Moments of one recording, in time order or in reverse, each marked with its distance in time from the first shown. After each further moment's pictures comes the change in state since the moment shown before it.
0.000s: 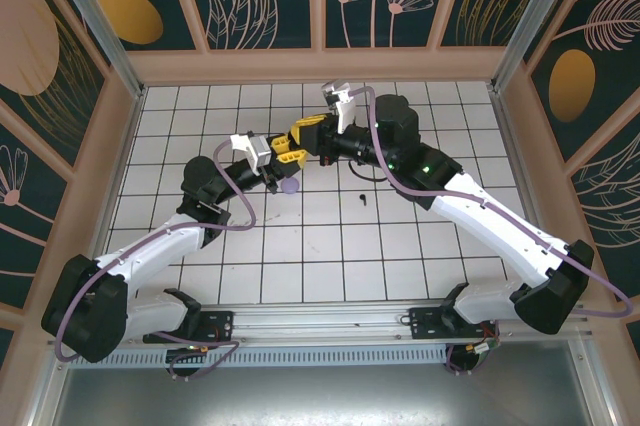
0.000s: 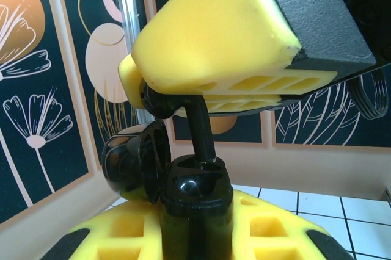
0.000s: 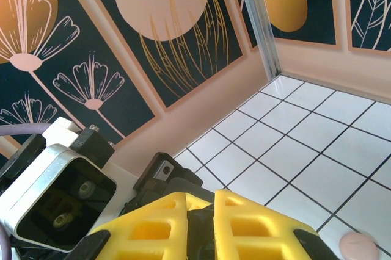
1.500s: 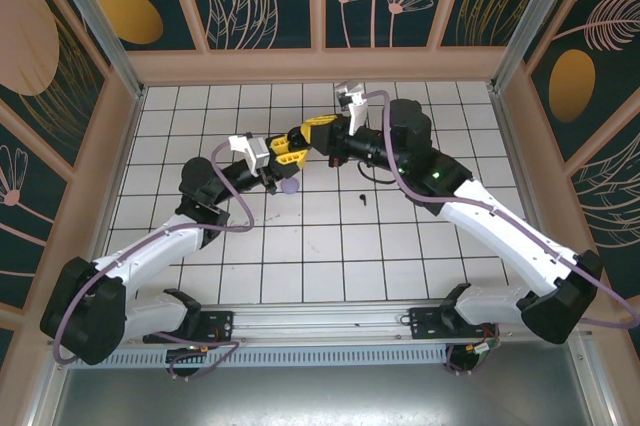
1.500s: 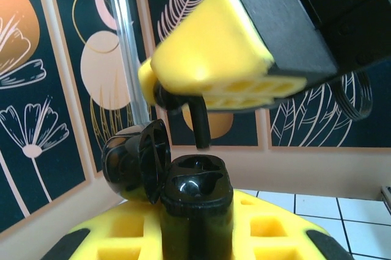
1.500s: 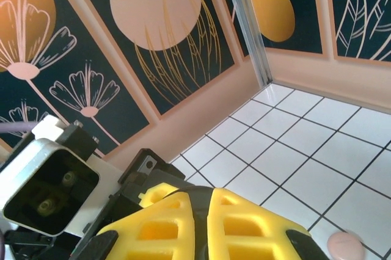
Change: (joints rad) left arm 0.000 -0.023 -0.012 0.017 0.021 0.014; right arm -0.033 -0.069 -0.061 0.036 0.000 0.005
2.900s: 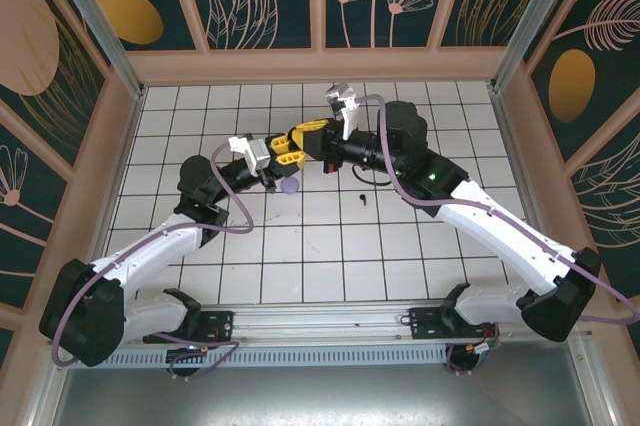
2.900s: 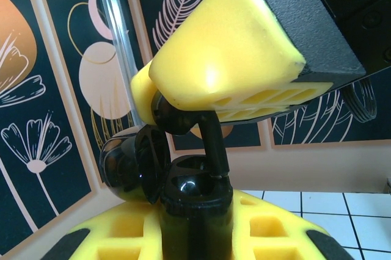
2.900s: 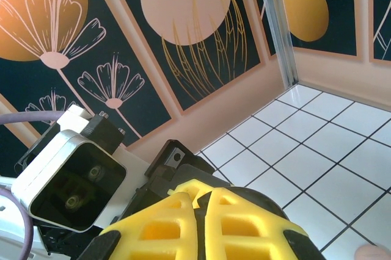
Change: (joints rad) left arm 0.000 0.000 0.031 -0.025 0.024 0.047; right arm 0.035 0.018 0.005 0.019 -0.048 -0.012
